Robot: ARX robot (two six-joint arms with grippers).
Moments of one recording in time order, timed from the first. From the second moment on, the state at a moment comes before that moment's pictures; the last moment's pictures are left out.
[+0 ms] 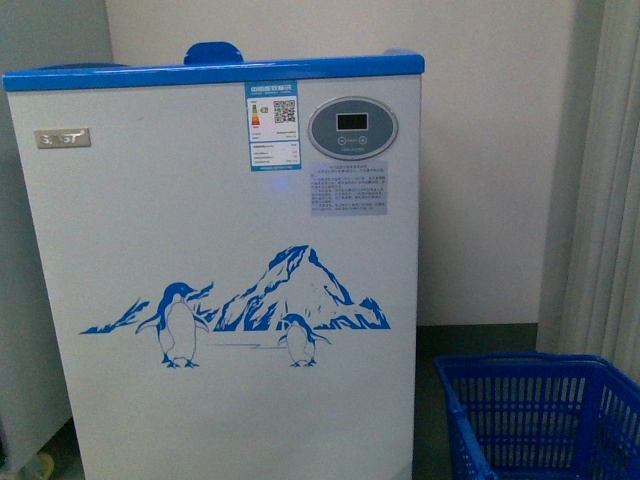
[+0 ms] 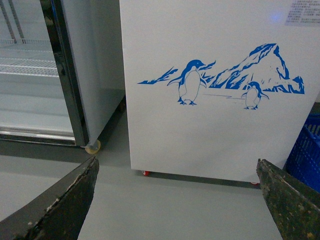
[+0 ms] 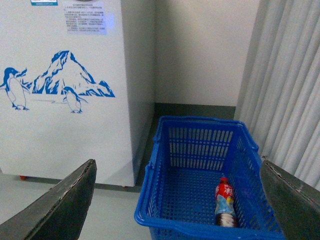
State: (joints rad) left arm 0.00 0.00 0.02 0.00 0.00 0.00; right arm 0.00 0.00 0.04 0.00 0.00 -0.01
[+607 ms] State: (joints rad) left arm 0.00 0.00 0.02 0.00 0.00 0.00; right arm 0.00 0.00 0.04 0.00 0.00 -0.01
